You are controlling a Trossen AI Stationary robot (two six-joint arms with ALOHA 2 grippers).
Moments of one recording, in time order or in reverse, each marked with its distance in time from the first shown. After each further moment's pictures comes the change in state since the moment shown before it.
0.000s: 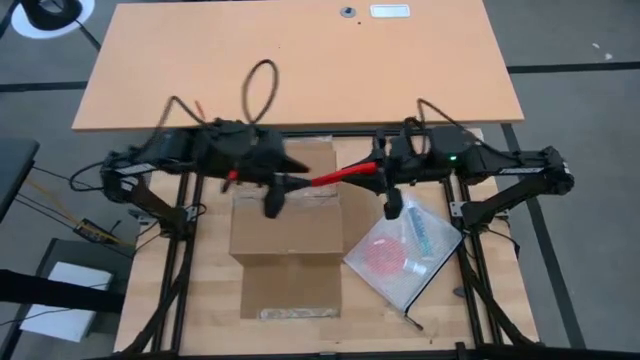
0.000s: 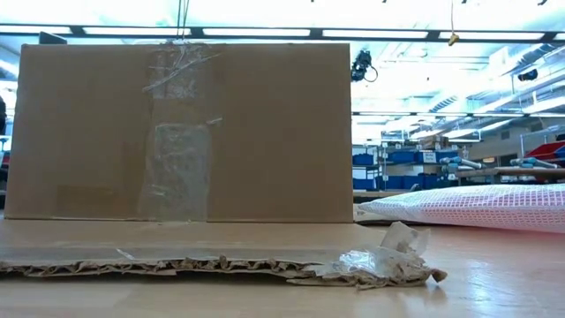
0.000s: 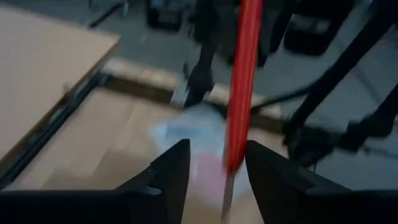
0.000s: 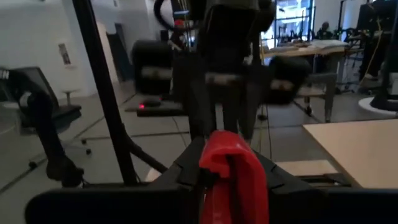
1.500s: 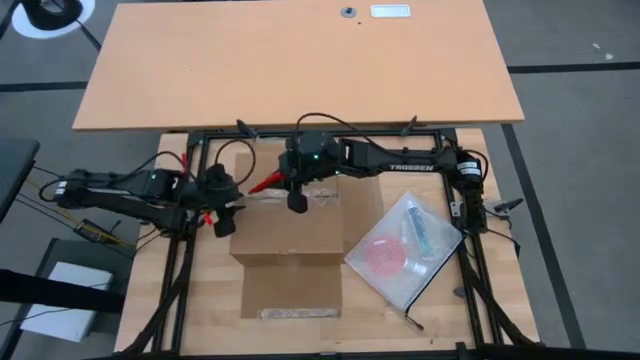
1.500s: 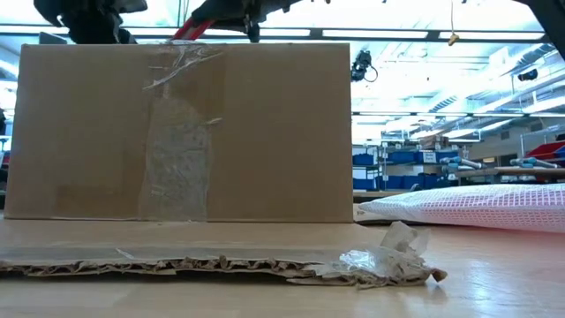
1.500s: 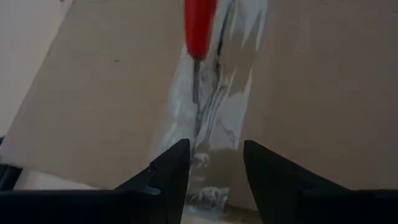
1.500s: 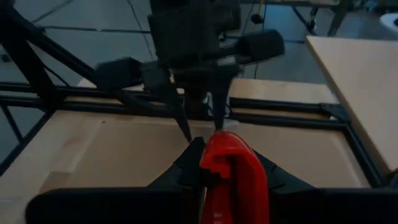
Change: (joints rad) left arm -0.012 -0.686 -1.140 -0.046 -0.180 0.125; right arm -0.191 0.733 0.498 -0.191 -0.166 -0.206
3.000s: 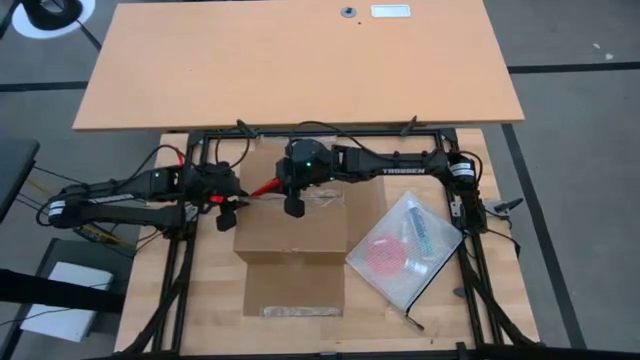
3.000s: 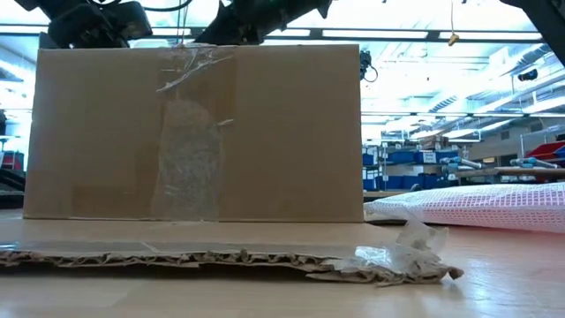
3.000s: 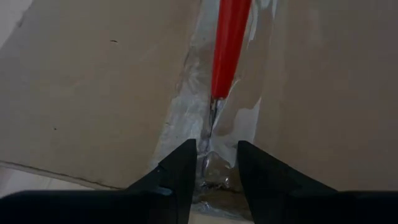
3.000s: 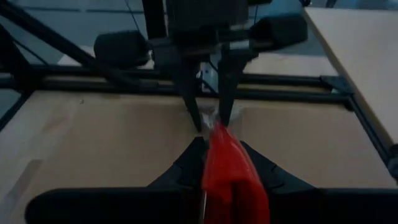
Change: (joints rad) left arm 0.268 -0.069 -0.157 0.175 0.257 0.191; right arm 0.005 0.049 -0.029 -0.018 0.049 0.009
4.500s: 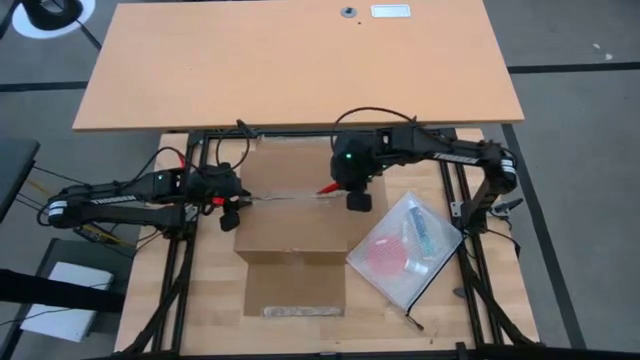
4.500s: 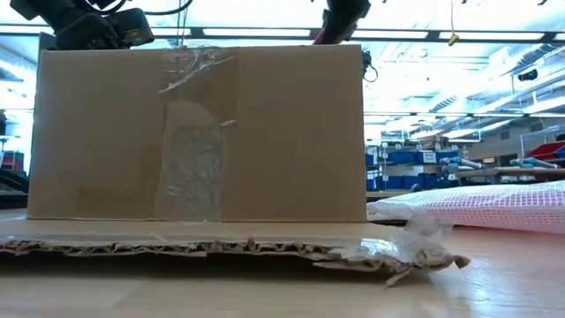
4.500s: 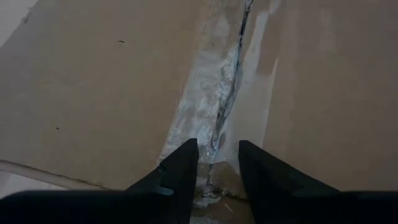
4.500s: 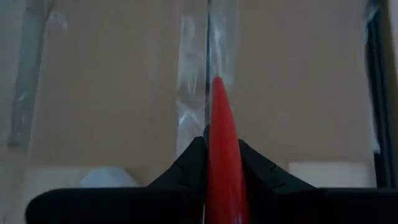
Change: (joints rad) left arm 0.000 0.000 -0.060 0.075 -0.024 -0.024; right arm -0.009 -0.299 -0.001 -0.871 0.101 -0.042
